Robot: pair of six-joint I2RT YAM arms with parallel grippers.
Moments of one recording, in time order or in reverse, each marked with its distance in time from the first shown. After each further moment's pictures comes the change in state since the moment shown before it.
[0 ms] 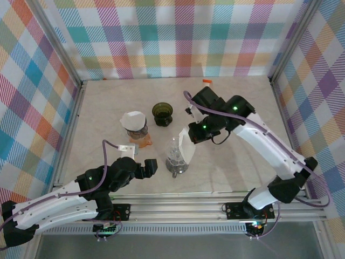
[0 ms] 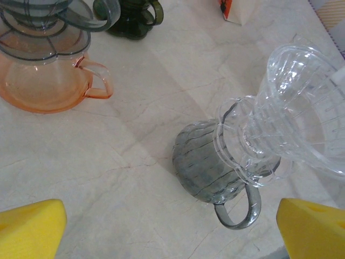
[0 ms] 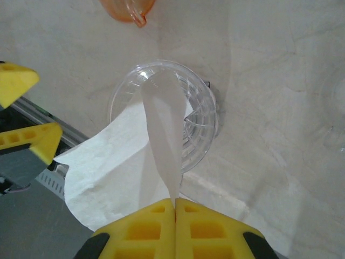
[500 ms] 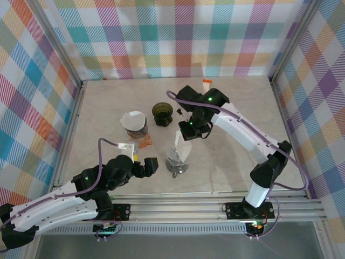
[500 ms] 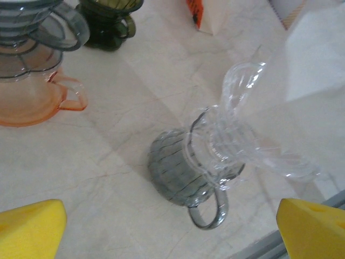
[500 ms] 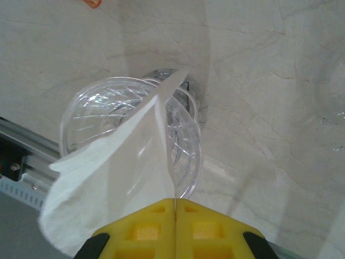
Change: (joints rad) left arm 0.046 -0.013 0.034 0.045 0.094 0.035; right arm 0.019 0.228 0.124 -0.086 0.070 0.019
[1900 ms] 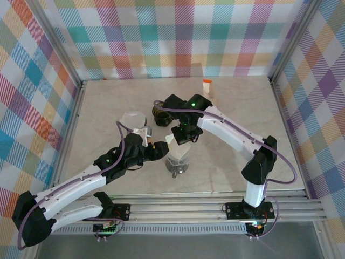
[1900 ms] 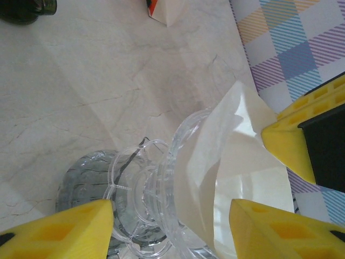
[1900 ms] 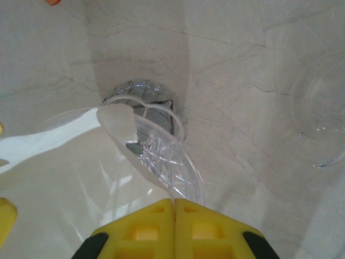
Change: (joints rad) left arm 0.255 0.342 0.019 0.400 0.420 -0.079; right arm 0.073 0.079 -0.013 0.036 0.153 0.022
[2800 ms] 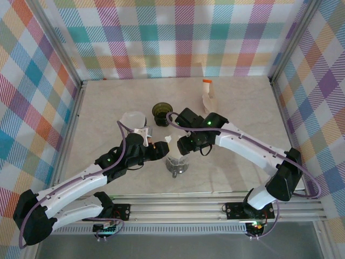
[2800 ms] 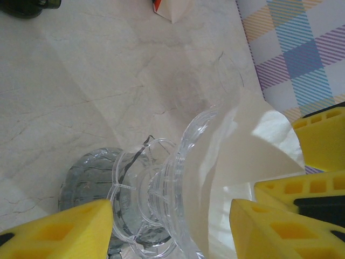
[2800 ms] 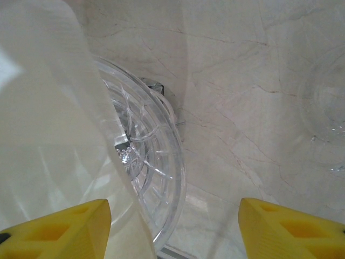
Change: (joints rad) left arm 0.003 0.017 0.000 0.000 0.007 -0.008; right arm 0.015 -0.288 -0.456 0.323 0.018 0.021
